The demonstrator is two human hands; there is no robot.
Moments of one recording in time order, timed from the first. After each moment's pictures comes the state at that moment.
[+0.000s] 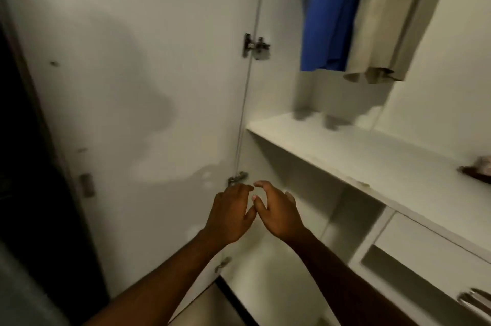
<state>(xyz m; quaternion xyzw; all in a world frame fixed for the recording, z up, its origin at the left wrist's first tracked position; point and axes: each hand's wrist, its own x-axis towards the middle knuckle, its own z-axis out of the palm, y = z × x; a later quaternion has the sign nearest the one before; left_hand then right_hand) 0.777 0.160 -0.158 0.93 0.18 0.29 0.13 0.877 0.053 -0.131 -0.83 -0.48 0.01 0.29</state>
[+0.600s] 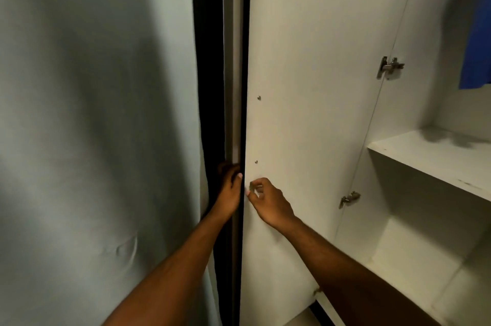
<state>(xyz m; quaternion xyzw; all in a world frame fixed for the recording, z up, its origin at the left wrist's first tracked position) 0.539 0.350 -0.119 0.72 0.33 0.45 0.41 0.635 0.263 -0.112 -0.75 -0.52 0.15 0.38</state>
